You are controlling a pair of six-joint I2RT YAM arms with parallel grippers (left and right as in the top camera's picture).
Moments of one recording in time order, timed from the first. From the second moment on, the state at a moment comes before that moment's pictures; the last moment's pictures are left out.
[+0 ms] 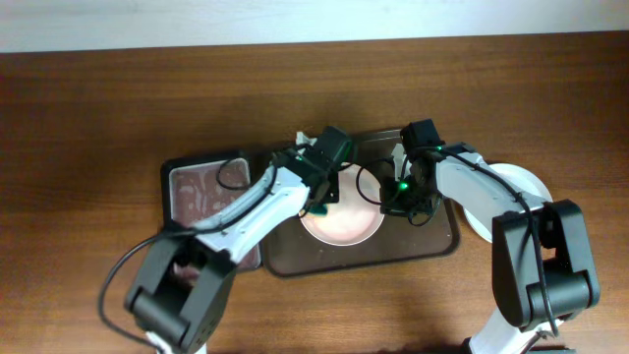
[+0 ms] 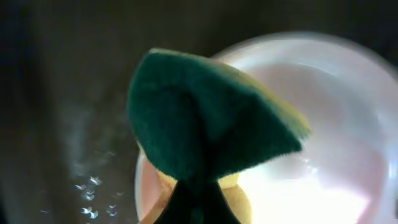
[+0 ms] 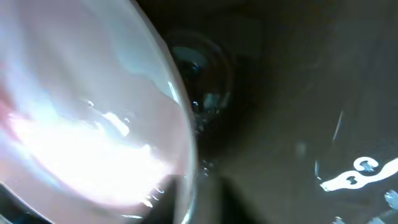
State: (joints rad) left arm -0.64 1.89 1.36 -0.72 -0.17 -0.61; right arm 0.20 1.85 1.11 -0.75 -0.34 0.25
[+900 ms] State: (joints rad) left arm -0.22 1.71 1.21 -0.89 -0.21 -0.42; right arm 0.25 1.48 1.10 -0.83 0.13 0.26
